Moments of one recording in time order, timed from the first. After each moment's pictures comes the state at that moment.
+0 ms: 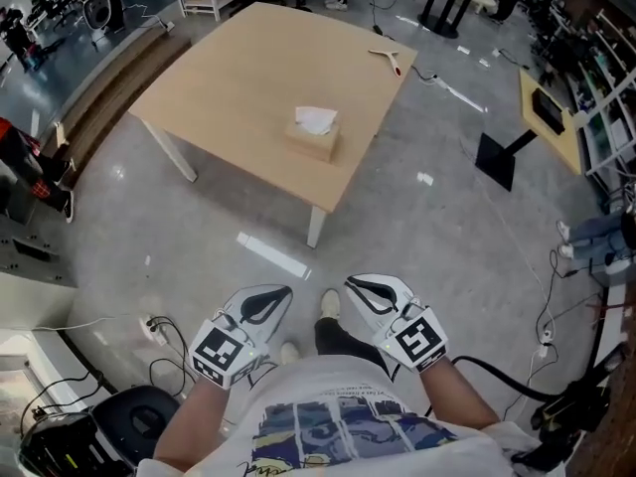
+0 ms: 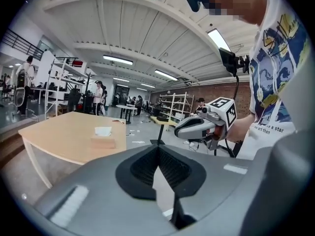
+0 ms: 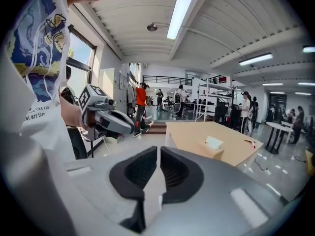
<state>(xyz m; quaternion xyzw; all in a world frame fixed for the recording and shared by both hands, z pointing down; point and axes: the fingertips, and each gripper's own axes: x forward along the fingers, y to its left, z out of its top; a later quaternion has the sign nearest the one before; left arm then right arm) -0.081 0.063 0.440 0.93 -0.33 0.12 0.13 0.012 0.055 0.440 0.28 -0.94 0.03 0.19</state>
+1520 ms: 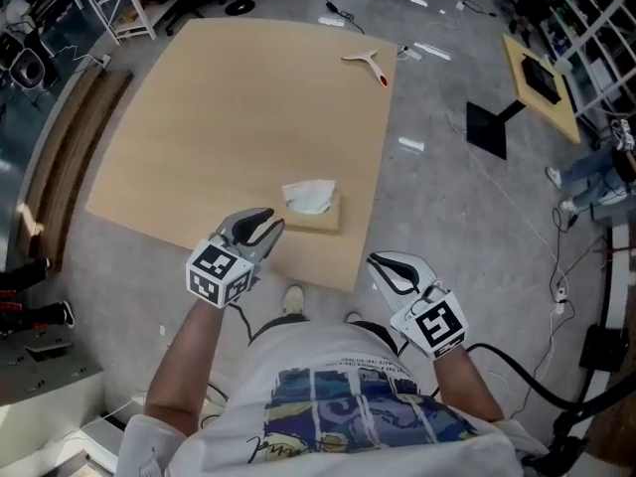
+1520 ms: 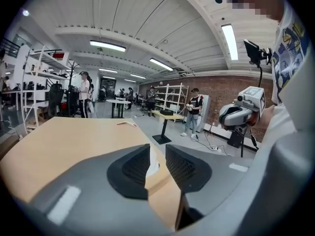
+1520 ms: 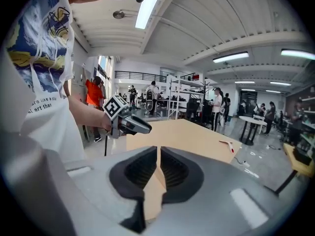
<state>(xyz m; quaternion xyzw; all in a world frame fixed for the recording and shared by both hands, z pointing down) -0.115 -0.368 0.491 0.95 -0.24 0.18 0.11 0.012 -0.248 0.439 0.43 -0.88 0.07 0.19</state>
